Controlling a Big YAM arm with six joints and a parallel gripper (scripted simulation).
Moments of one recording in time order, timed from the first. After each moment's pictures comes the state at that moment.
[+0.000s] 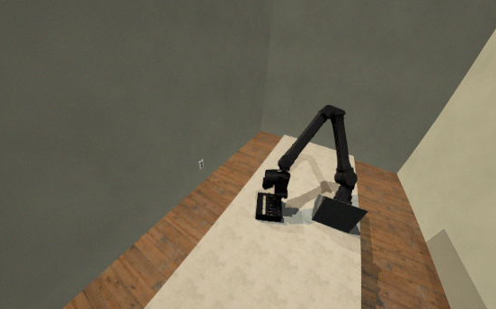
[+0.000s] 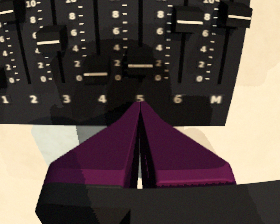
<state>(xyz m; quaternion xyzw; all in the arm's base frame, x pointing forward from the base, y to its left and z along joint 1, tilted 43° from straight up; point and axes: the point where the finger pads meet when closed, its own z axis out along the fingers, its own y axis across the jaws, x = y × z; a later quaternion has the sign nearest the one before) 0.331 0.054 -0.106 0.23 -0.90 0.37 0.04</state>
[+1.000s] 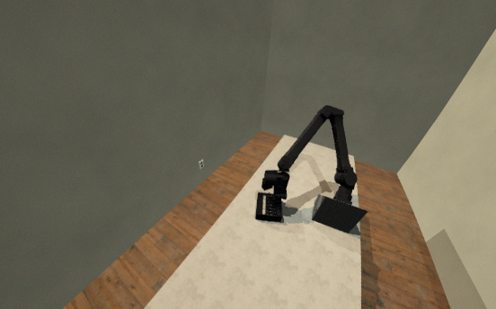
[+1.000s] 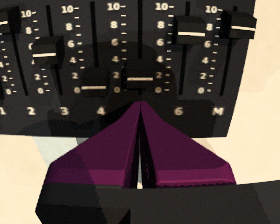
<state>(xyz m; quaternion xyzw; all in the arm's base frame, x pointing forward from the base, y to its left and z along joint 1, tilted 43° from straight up) 0.335 0.050 -0.112 0.23 -0.90 0.37 0.03</state>
